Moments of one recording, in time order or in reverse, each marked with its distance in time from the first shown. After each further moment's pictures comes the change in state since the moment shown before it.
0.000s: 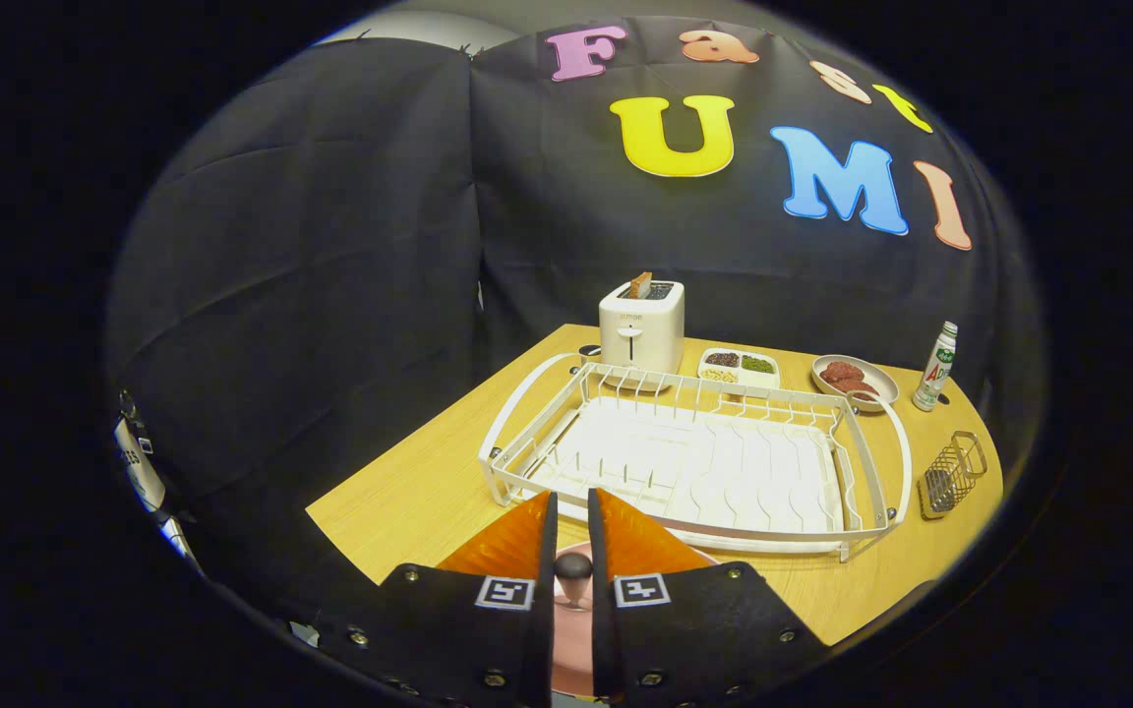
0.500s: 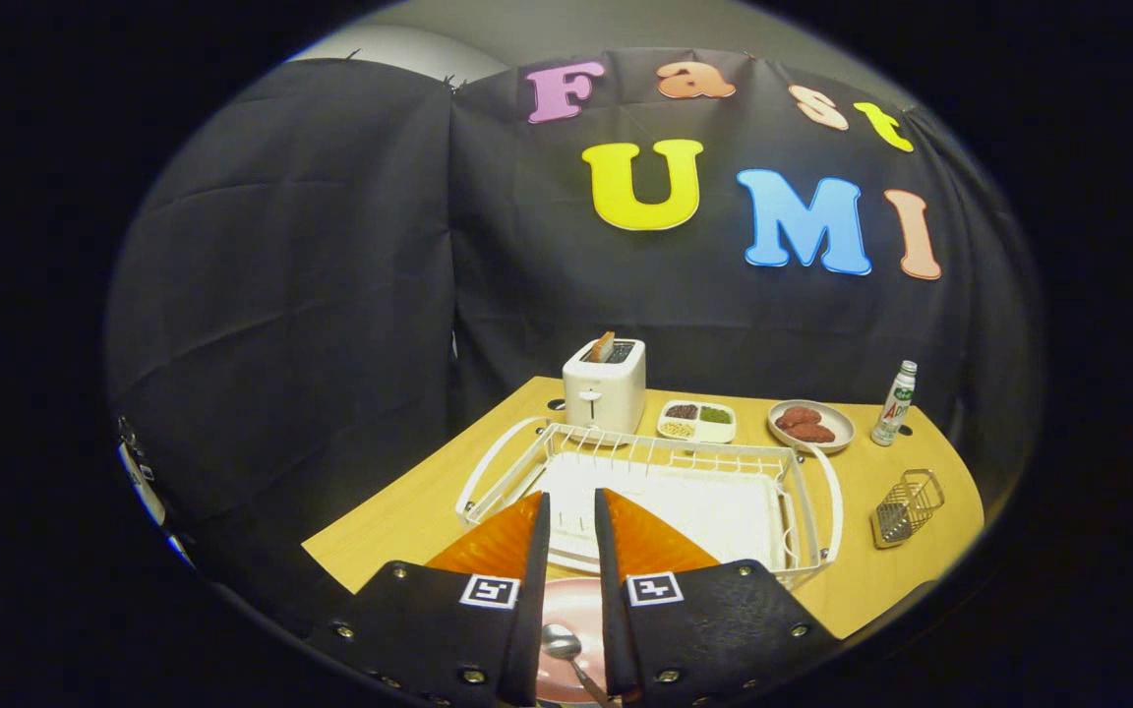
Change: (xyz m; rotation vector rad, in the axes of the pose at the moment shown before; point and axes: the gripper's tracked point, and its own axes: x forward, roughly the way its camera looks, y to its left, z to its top) arm -0.047 -0.043 0.069 0.015 -0.133 -0.114
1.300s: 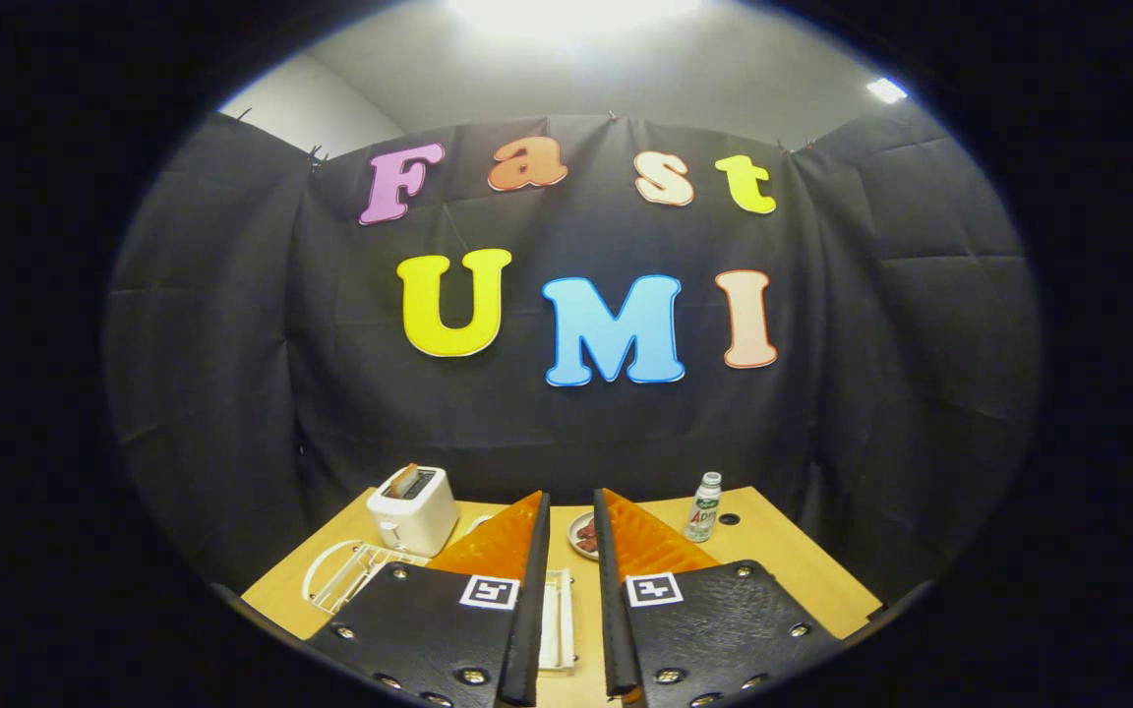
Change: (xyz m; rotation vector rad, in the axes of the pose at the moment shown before) arm -0.076 -0.250 0.168 0.070 -0.218 -0.375
